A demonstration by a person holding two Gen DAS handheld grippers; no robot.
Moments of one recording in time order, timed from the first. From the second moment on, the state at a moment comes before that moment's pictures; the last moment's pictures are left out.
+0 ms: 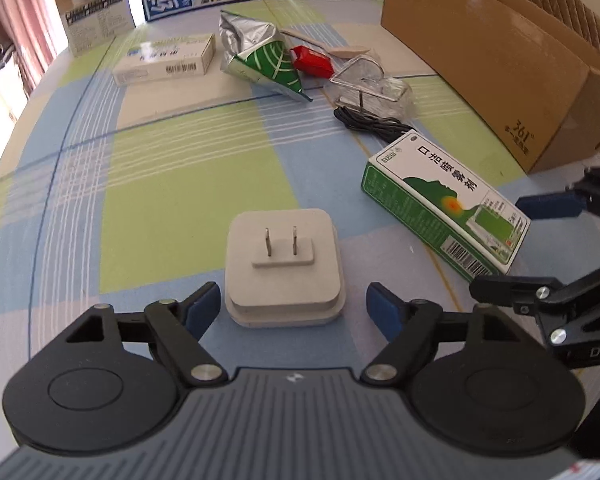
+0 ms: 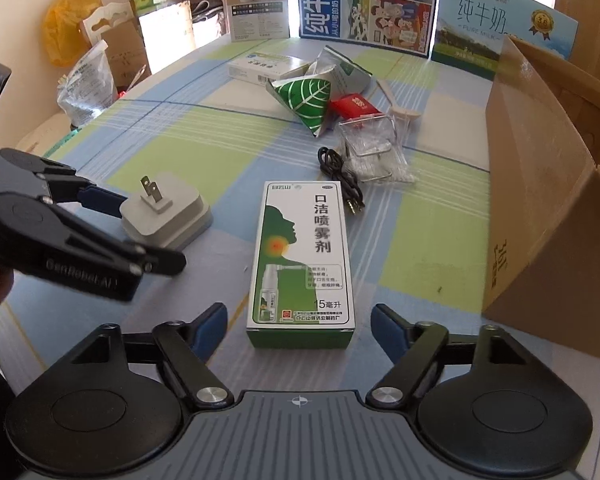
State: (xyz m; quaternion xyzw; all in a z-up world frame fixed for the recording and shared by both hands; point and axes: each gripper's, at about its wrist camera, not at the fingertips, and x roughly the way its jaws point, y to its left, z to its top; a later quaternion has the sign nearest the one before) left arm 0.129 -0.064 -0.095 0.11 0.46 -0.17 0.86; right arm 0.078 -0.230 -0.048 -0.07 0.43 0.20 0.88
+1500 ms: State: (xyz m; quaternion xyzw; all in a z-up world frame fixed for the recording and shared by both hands) left arm 0.132 -0.061 -0.086 0.07 0.44 -0.17 0.88; right arm 0.089 -0.222 -0.030 -0.08 0.41 0.17 0.89
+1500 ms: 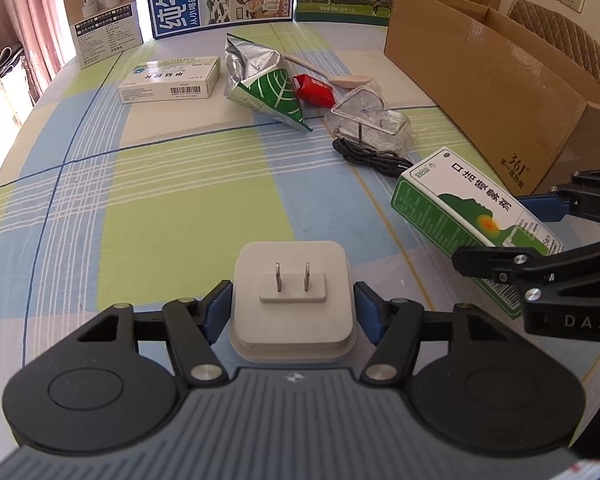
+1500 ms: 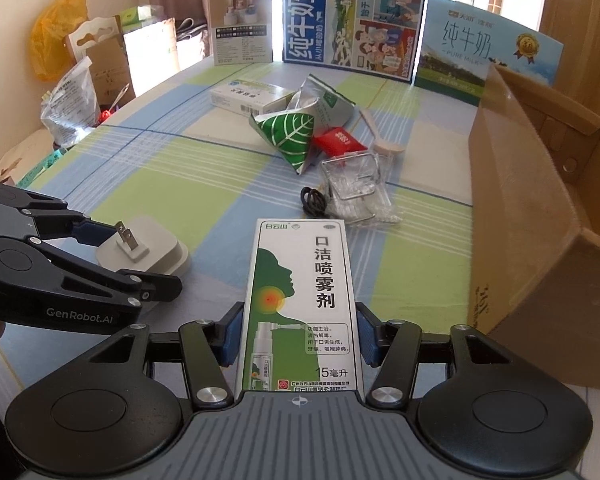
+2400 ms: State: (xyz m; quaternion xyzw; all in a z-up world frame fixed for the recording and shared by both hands) left arm 0.076 -0.113 -0.017 0.06 0.41 -0.18 0.89; right arm 0.040 -0.270 0.040 -0.04 0.35 0.13 0.92
